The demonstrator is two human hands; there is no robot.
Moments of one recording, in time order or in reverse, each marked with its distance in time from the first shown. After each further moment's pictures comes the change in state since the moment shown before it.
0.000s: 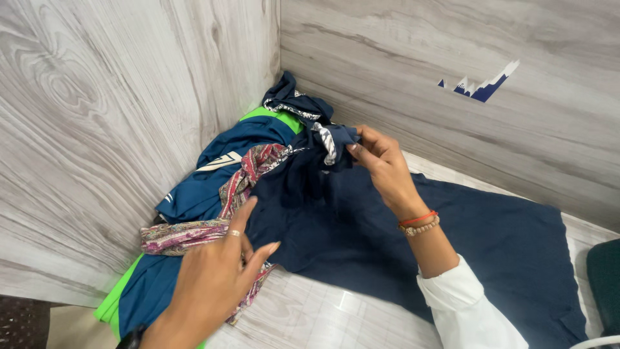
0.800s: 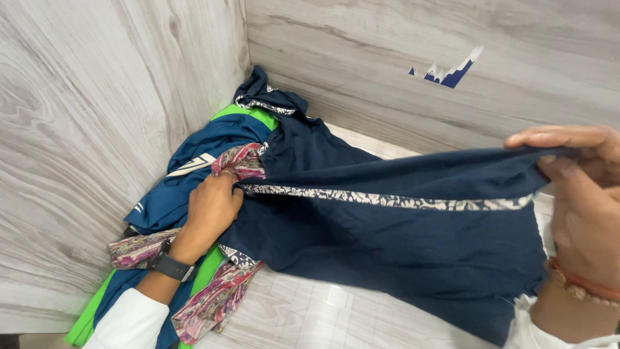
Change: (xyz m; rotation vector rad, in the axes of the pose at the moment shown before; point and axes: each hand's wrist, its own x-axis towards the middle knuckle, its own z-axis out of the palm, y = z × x) left_hand 0.131 -0.072 0.074 0.105 0.184 0.180; right_hand -0.133 -0.144 -0.102 -0.544 0.465 -0.252
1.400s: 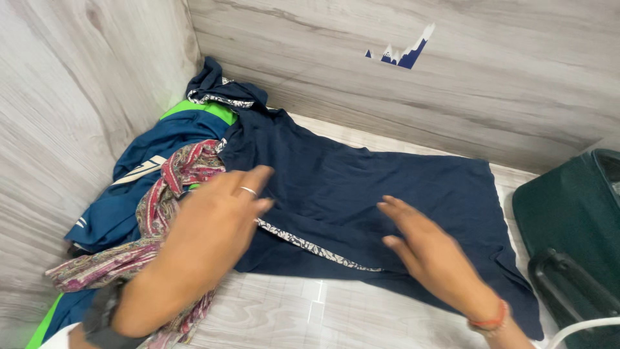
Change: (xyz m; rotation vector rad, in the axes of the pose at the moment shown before) left_hand -0.030 0.118 -0.078 -0.057 -0.148 0.453; right_hand -0.105 0.056 0.025 -0.526 -0.587 0.045
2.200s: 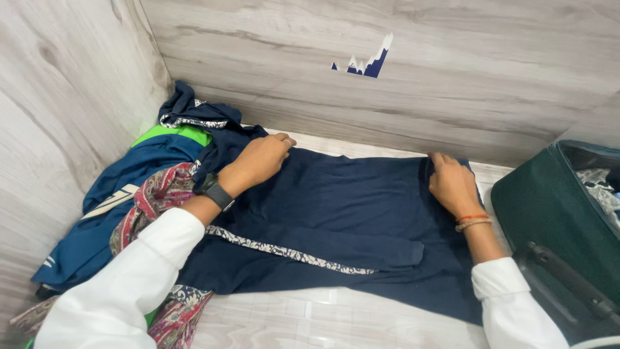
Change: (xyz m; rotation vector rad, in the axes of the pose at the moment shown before) left_hand 0.182 -0.078 0.155 -0.058 -0.154 0.239; right_hand 0.050 0.235 0.009 -0.492 0.225 0.339
